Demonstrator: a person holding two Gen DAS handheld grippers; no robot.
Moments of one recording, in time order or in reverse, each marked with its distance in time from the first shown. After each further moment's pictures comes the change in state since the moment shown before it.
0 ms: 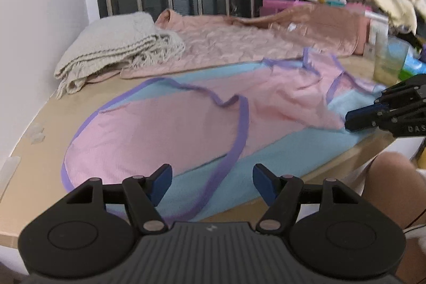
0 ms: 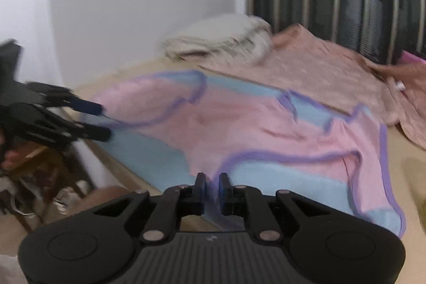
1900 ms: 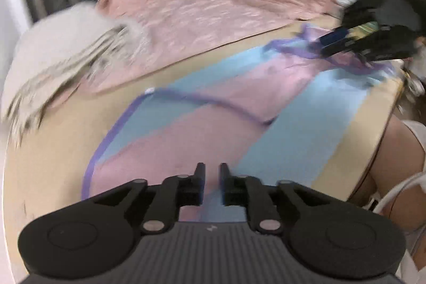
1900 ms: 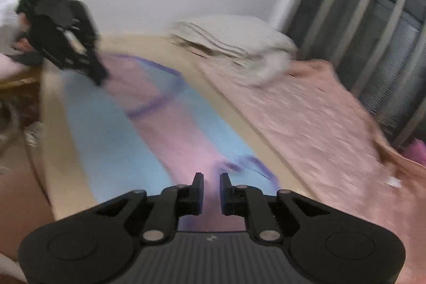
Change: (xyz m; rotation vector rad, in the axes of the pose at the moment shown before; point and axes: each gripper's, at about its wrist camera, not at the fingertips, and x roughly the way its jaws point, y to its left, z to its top) left arm 0.056 0.091 0.066 0.193 0.167 -0.268; right arm 0.038 -0.059 0.081 -0.415 0.065 -0.072
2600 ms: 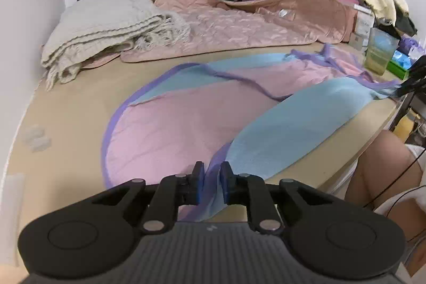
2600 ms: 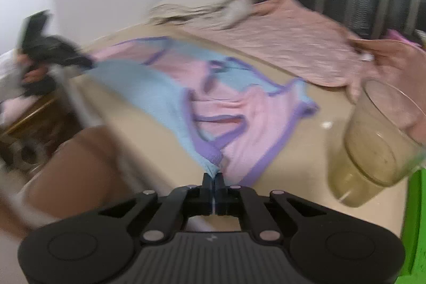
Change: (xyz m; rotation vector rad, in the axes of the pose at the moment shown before) left arm -0.036 0.002 -0.062 -0.130 -0.087 0.075; right arm -0.108 -0.005 -0.098 0.331 0.119 0.194
